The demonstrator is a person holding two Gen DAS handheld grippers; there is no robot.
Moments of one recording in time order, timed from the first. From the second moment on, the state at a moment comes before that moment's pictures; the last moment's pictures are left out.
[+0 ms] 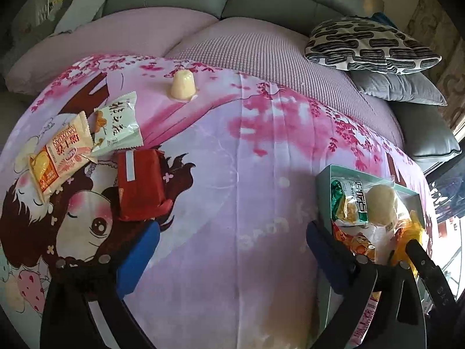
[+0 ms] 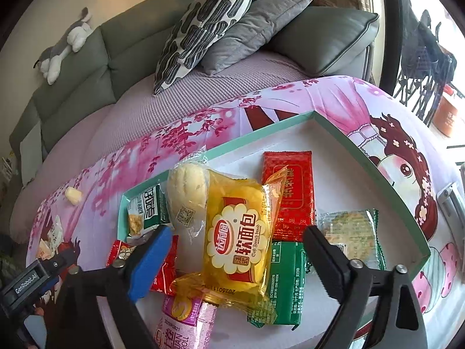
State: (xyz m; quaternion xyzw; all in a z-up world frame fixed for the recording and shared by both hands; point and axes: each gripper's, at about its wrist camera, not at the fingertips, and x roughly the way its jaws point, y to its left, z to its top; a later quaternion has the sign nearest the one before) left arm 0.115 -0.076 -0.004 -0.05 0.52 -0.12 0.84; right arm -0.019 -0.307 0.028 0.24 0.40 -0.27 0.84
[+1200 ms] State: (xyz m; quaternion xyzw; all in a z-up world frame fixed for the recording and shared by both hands) left arm 0.117 -0.058 0.004 -0.04 0.51 -0.09 0.85; right arm -0.017 -0.290 0.040 0.22 0.38 -0.24 0.86
